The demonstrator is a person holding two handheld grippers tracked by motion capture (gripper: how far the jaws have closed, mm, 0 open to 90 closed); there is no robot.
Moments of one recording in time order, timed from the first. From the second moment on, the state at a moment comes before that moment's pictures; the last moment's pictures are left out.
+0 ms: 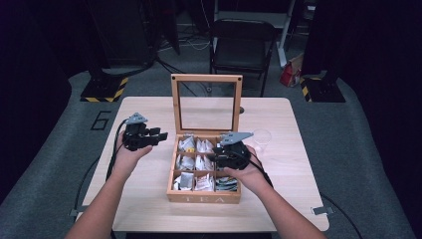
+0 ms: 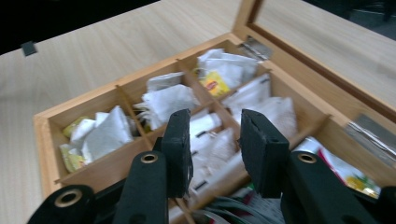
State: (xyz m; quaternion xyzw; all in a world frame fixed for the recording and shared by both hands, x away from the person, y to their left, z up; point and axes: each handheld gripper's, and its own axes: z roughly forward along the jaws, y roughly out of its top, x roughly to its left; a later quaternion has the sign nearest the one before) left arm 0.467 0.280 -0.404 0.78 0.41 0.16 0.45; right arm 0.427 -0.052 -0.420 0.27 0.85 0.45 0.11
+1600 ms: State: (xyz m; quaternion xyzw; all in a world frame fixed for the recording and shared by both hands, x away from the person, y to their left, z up) left arm 0.462 0.283 -0.405 0.77 0.41 0.15 0.46; right arm 0.418 0.017 -0.447 0.18 0.89 0.41 0.03
